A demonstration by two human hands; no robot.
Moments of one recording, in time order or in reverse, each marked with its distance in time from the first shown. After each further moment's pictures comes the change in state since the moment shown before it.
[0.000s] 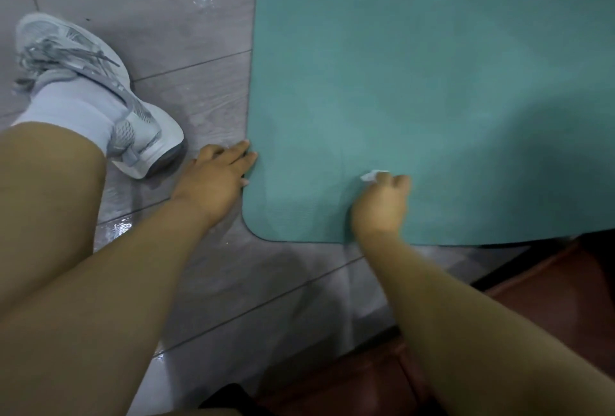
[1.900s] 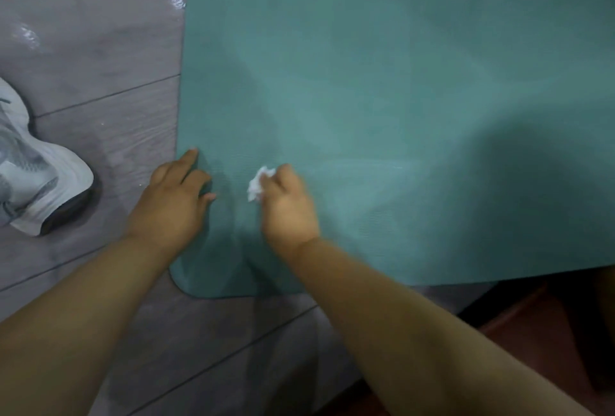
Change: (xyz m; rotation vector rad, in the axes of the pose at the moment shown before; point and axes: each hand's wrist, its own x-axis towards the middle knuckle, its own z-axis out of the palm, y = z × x) left_hand 0.046 0.041 0.007 -0.106 0.322 -0.018; right_hand 0.052 -0.033 0.026 0.362 0.148 -0.434
